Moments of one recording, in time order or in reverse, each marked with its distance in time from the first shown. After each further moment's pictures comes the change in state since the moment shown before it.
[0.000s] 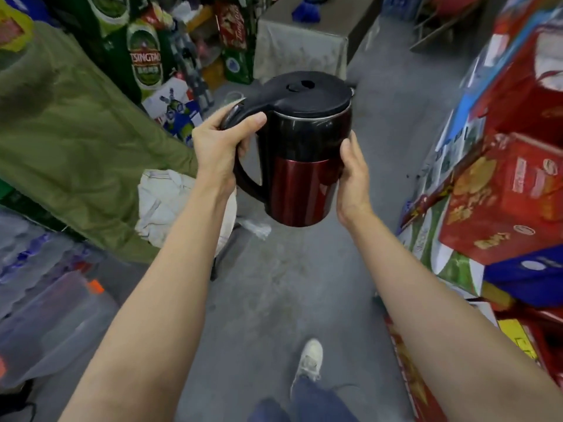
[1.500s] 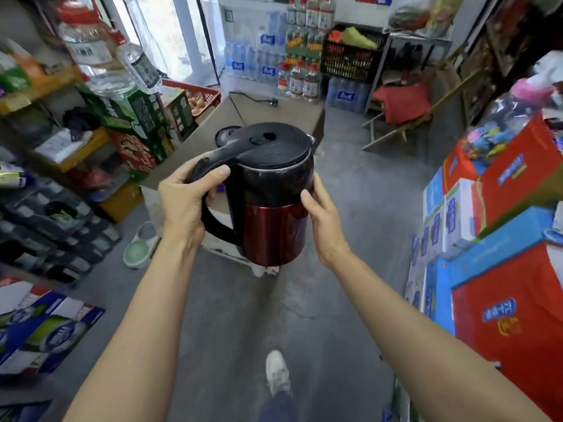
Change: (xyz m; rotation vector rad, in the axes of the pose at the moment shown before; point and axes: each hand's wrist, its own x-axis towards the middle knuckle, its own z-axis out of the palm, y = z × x) left_hand 0.752 -0.184 0.453 -0.051 0.008 0.042; right_hand 0.863 -0.065 -0.196 -0.210 -0.102 -0.019
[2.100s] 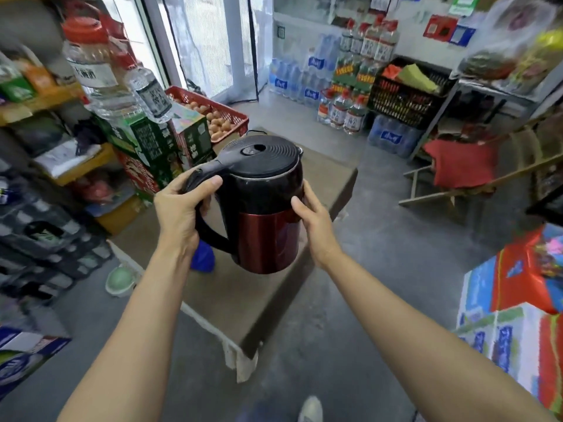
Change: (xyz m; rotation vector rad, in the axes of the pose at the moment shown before) left_hand 0.267 -0.088 0.104 -0.016 0.273 -0.011; right_hand 0.350 0.031 -0.051 0.010 -0.241 0.119
